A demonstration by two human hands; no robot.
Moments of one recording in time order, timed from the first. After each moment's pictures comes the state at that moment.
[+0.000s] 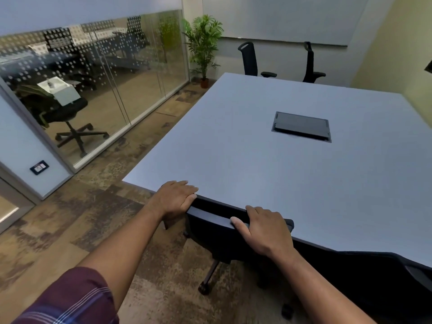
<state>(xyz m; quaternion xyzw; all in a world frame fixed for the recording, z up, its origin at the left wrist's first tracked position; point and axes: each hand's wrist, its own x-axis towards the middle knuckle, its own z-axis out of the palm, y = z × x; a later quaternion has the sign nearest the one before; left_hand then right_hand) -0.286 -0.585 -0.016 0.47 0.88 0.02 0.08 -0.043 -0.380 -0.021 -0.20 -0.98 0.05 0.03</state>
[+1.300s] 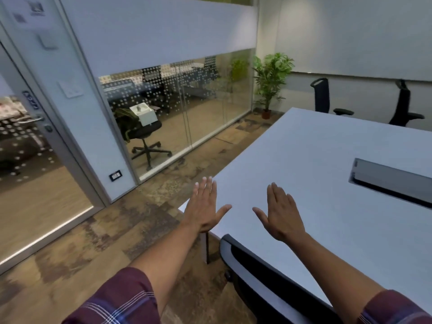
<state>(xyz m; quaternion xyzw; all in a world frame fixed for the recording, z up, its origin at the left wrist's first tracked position) -0.421 -0.621 0.002 0.29 0.96 0.04 -0.02 -0.319 -0.363 -0.008 -0.07 -0.99 0.09 0.06</state>
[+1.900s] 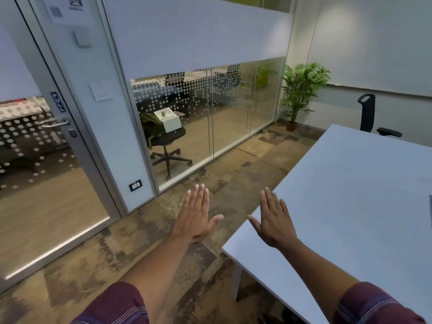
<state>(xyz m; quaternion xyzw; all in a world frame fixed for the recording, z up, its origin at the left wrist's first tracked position) -0.662 -0.828 -0.019 0.24 0.97 0.01 -0.05 -0.600 -0.548 -0.036 -0.01 -0.99 0.07 0.09</state>
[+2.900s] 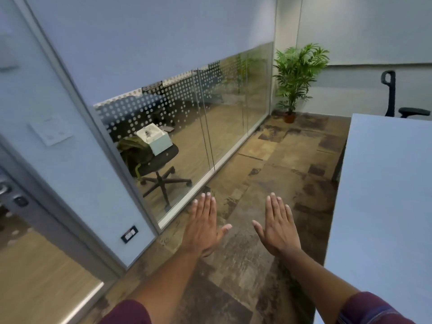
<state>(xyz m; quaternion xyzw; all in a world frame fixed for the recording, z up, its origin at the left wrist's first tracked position) -1.086 -0.860 -0.051 0.30 0.95 -0.03 -0.03 -1.000 -0.608 -0.103 -0.11 -0.98 0.10 0.11</state>
